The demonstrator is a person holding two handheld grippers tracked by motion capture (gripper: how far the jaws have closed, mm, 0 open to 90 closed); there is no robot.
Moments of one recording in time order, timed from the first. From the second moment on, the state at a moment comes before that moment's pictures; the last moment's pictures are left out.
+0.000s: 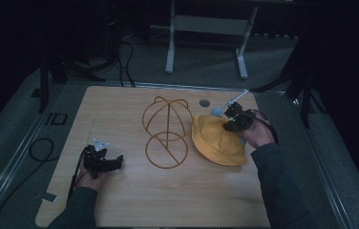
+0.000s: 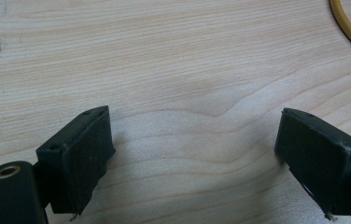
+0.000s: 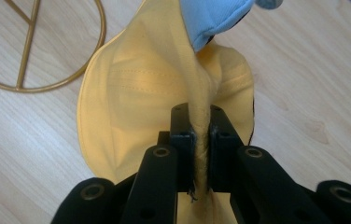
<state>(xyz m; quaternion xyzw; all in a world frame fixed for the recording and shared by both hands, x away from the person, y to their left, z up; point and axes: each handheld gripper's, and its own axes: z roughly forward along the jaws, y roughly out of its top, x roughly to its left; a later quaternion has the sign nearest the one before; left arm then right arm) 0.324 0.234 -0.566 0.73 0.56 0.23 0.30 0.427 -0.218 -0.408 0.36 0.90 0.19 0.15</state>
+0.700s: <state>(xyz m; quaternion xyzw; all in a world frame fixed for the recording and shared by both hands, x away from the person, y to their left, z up) 0.324 0.234 -0.566 0.73 0.56 0.23 0.30 0.414 -0.229 -0.386 0.38 0.86 0.28 0.19</state>
